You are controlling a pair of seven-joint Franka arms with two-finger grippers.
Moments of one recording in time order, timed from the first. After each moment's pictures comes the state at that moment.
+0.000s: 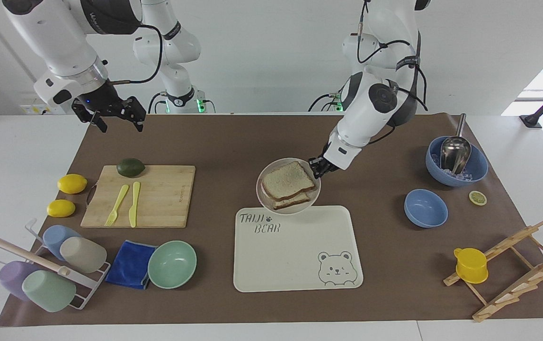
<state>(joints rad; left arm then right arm) -0.39 0.32 0.01 -1.67 -0.31 2.01 -0.48 0.09 -0.02 -0.10 -1.62 0.03 1.52 0.02</state>
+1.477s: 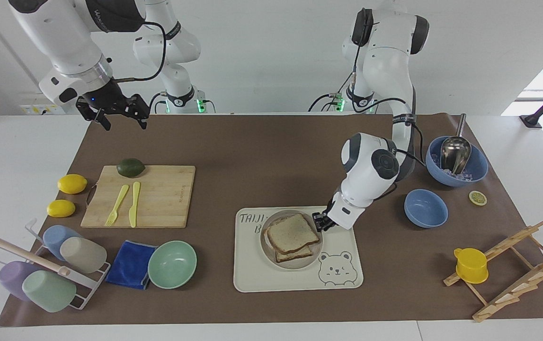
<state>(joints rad) -0.40 0.59 0.01 -1.50 -0.31 2.18 -0.34 0.11 -0.02 -0.10 -1.62 0.03 1.50 0.02</state>
